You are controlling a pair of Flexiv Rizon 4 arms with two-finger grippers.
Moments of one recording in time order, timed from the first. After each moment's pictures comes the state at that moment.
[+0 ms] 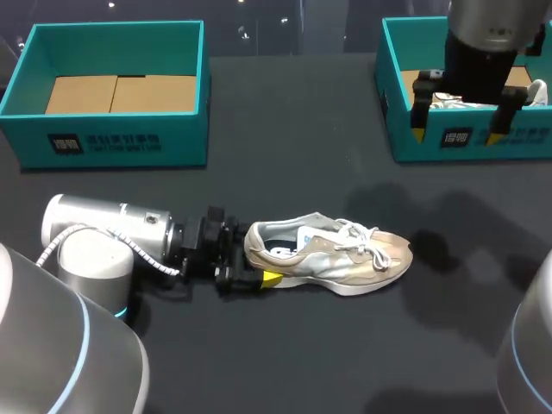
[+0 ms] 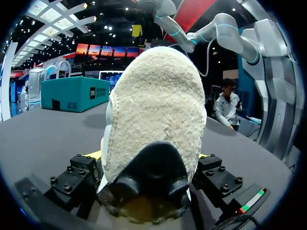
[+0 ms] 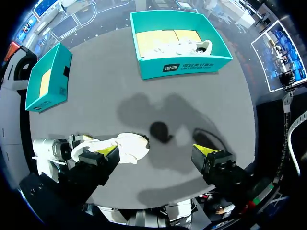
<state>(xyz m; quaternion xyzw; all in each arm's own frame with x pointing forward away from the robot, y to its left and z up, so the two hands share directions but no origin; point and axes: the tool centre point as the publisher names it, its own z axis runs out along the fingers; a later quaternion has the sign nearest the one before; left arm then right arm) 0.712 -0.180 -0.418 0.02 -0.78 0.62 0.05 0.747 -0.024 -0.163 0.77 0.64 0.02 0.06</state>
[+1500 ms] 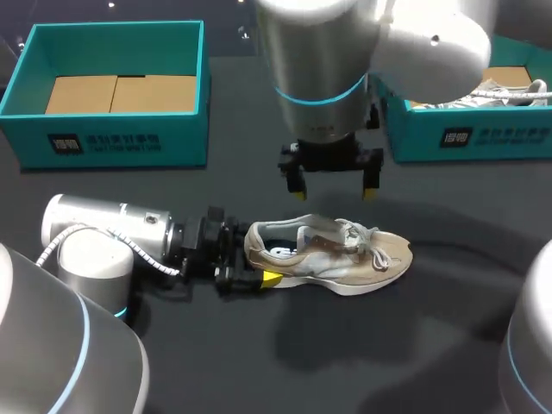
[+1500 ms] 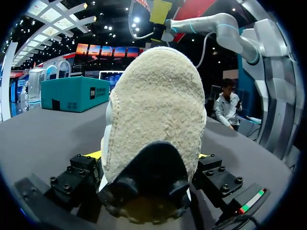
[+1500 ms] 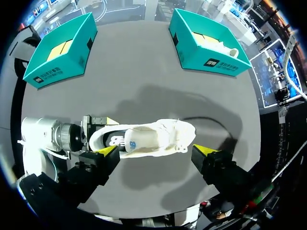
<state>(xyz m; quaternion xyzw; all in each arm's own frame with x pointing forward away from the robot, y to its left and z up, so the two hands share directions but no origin) 0.712 -0.180 -0.418 0.02 -0.78 0.62 0.05 0.703 0.146 -0.230 0.73 0.67 0.01 0.12</state>
